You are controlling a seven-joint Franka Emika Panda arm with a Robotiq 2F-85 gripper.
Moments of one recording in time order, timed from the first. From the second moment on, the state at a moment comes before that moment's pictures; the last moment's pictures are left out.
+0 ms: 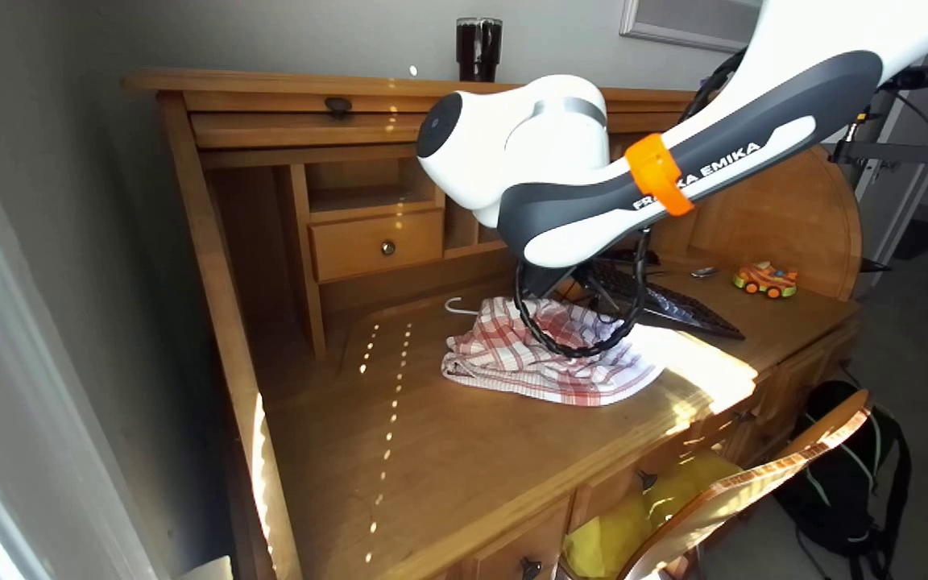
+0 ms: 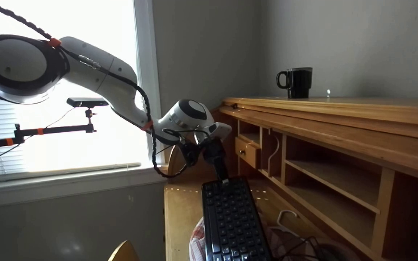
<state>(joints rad) 0.26 0.78 -0.22 -1.32 -0.71 1.70 0.91</state>
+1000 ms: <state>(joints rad) 0.26 0.54 -0.16 -1.46 -0.77 1.48 1.00</state>
